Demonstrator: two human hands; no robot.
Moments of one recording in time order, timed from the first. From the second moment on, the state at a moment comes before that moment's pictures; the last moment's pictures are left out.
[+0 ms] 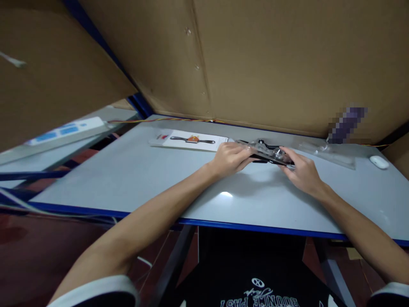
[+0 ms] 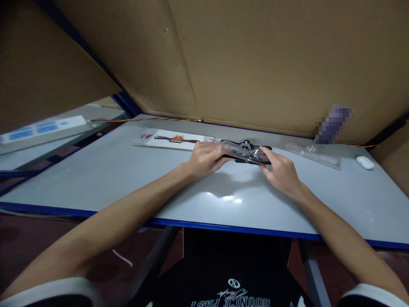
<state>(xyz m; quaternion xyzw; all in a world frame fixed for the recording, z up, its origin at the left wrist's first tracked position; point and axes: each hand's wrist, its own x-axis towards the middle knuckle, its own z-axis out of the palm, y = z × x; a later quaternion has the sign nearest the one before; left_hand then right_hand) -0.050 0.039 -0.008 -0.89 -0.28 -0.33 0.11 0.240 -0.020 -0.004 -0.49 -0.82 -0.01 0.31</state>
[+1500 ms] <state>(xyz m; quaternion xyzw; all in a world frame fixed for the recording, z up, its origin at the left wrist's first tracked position) -0.093 0.096 0.003 -0.77 -0.57 -0.26 0.09 0.271 0.003 0.007 -0.53 -0.83 0.07 0.18</state>
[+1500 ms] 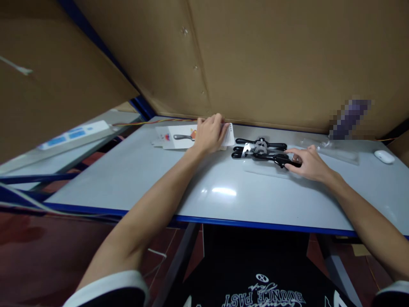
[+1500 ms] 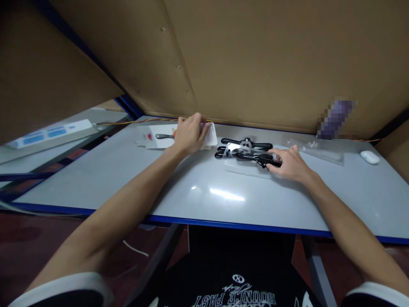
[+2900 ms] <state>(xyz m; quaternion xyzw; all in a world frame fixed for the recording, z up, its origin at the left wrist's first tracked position) -0.068 0.061 0.019 -0.89 -0.43 -0.11 0.01 0.259 0.012 -0.004 -0.57 -0.80 0.04 0.17</state>
